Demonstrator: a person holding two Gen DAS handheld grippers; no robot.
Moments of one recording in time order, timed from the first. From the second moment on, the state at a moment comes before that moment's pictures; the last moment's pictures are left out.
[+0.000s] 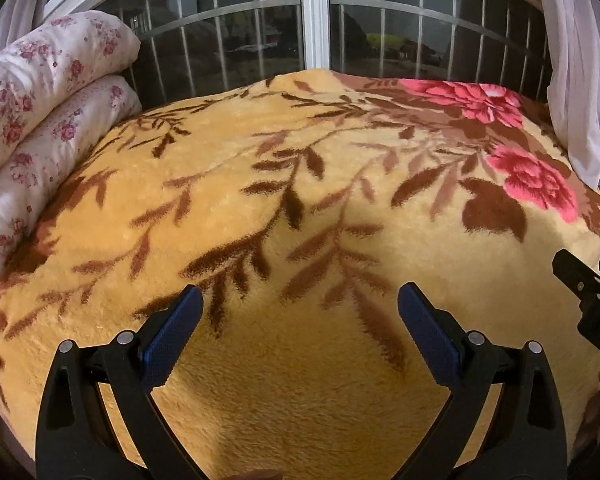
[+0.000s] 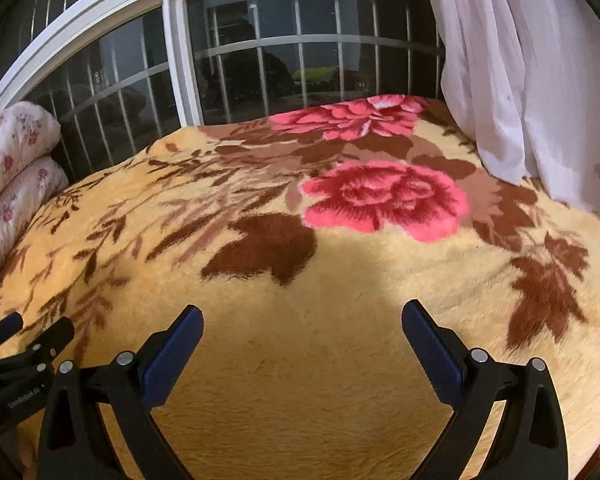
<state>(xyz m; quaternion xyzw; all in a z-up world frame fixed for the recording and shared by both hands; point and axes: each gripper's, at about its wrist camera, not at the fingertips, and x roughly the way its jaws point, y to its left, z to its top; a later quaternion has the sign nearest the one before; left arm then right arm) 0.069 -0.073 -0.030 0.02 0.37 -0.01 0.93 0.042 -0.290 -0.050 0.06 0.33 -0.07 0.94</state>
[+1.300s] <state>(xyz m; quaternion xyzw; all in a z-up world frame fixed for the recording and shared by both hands) 0.068 -0.072 -0.031 0.02 0.35 0.00 0.94 0.045 -0.289 -0.053 0.05 0.33 -0.07 0.94</state>
